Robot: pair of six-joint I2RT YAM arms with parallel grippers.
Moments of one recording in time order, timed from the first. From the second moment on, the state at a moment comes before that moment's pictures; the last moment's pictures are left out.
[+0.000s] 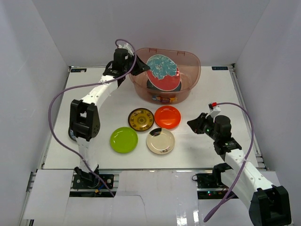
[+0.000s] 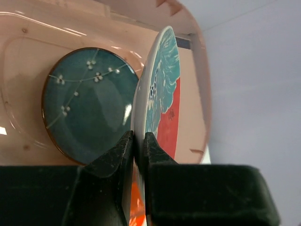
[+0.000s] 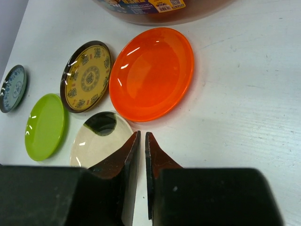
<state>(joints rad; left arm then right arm) -0.34 1.95 1.74 -0.11 0.33 -0.76 0.26 0.78 0.31 0.13 -0.32 0.48</state>
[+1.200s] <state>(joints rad) -0.35 1.97 1.95 -0.28 0.25 -0.41 0.42 0.94 0.19 0.14 -0.46 0.49</state>
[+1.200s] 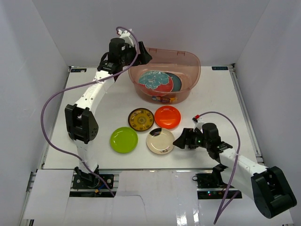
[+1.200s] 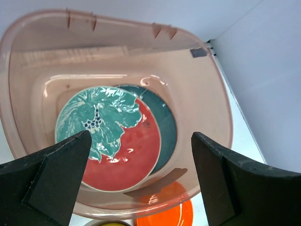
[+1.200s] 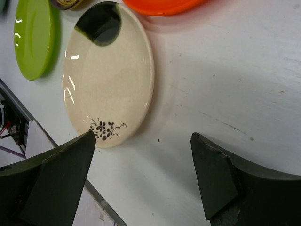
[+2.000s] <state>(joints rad) -0.36 1.29 1.15 -0.31 -0.03 -0.47 0.53 1.30 0.21 0.49 -0.49 0.61</state>
